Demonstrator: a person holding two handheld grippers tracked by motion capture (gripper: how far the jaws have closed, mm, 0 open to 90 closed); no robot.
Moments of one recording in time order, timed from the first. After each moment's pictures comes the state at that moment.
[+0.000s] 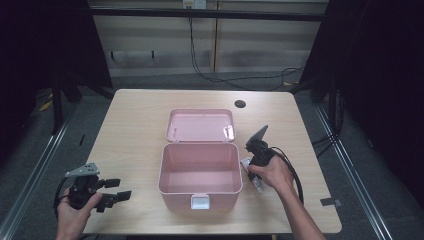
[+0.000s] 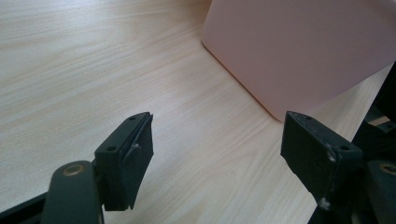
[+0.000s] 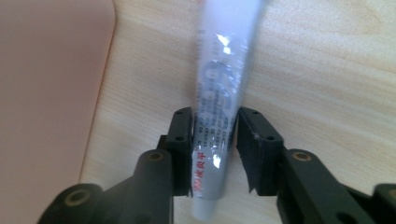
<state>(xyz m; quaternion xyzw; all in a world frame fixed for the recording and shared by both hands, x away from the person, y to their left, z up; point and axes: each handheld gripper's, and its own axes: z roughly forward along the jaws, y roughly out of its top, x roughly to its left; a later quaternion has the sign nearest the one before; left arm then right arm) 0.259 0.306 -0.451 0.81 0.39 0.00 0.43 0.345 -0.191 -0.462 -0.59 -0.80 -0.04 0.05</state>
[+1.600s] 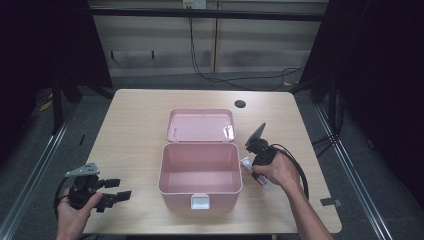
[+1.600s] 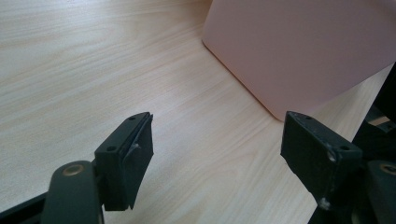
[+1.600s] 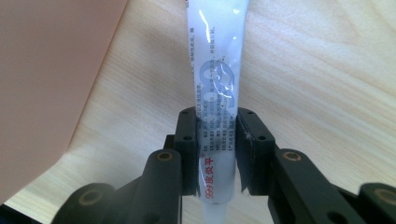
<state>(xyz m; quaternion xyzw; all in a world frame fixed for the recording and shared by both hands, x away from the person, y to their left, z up) 0.259 0.306 -0.451 0.81 0.39 0.00 0.43 0.342 -0.192 -0.446 -0.53 -0.85 -0.02 0.04</state>
